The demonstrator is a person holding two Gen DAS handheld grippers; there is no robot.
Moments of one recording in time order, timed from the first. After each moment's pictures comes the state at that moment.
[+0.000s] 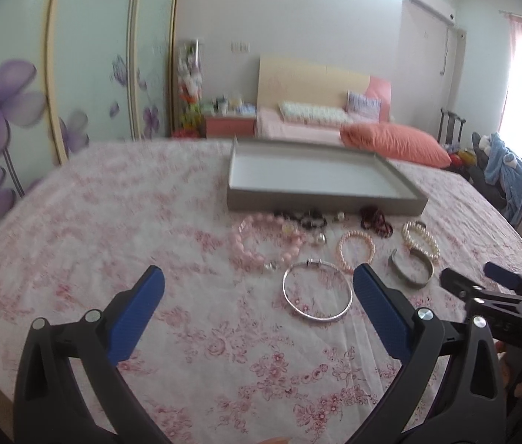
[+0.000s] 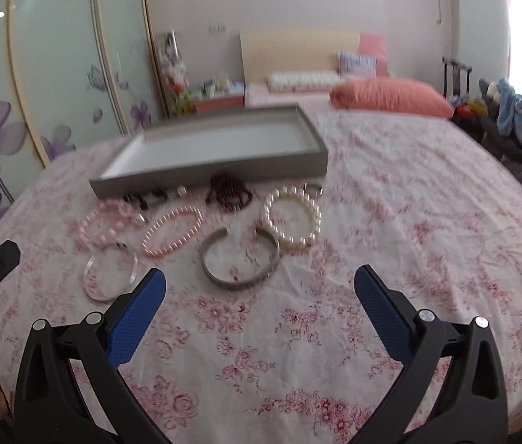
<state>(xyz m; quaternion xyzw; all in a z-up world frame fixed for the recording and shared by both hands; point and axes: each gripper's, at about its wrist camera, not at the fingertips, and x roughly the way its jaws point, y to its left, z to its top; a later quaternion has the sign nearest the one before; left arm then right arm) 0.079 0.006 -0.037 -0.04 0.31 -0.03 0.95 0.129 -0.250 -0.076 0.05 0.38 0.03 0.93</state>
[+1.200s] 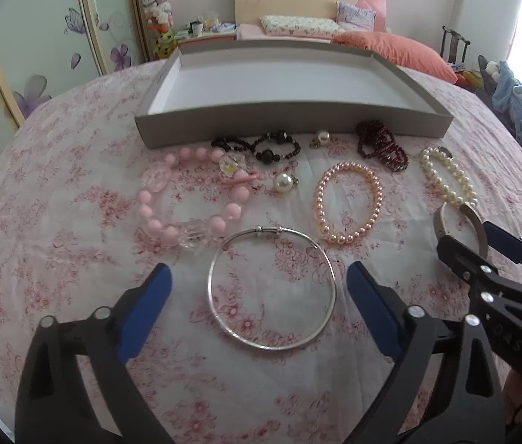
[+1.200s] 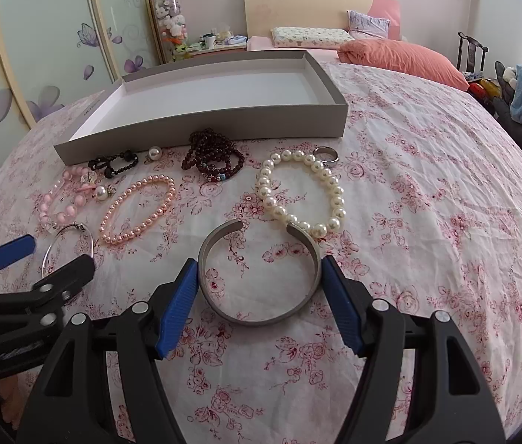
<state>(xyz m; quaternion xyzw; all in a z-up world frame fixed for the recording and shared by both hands) 0.172 -0.054 -0.095 0.02 0.47 -0.04 0.88 0.161 -0.241 -0.082 0.03 0.44 0.03 0.90</state>
